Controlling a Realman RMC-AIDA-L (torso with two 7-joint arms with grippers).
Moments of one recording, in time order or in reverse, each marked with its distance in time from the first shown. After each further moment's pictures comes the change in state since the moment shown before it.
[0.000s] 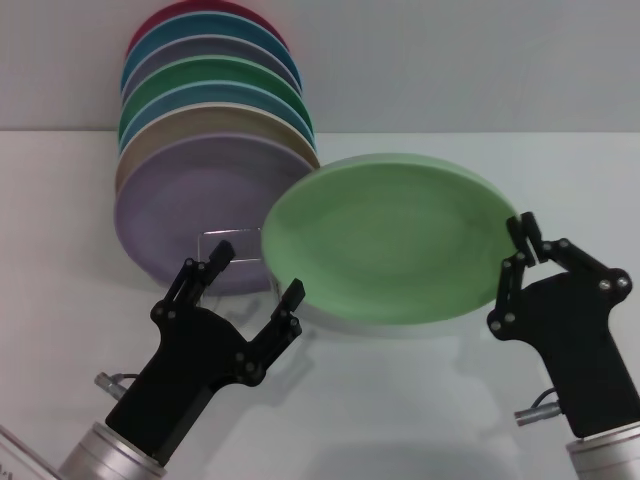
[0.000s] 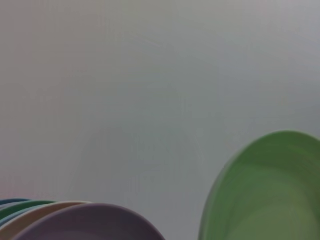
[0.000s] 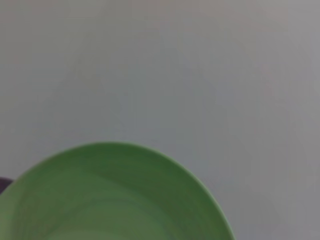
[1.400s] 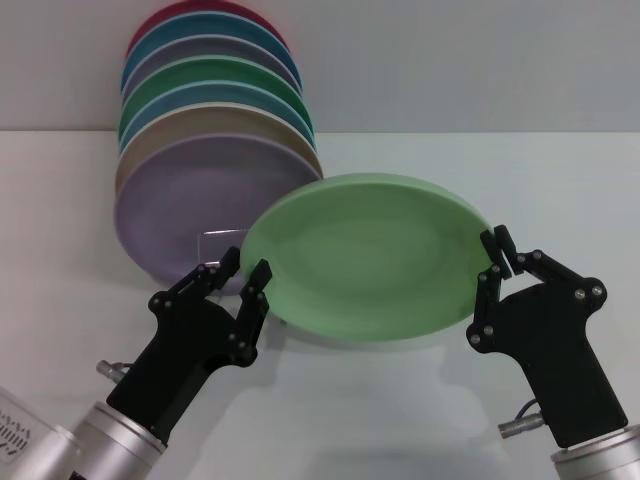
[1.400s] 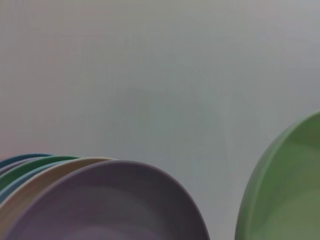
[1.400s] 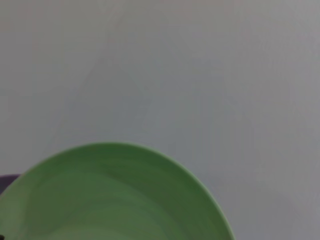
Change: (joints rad) left arm -0.022 0.000 -0.061 0.008 -0.009 -0.109 -0.091; right arm 0.007 0.000 -0.031 0.003 0.001 0.025 -0.004
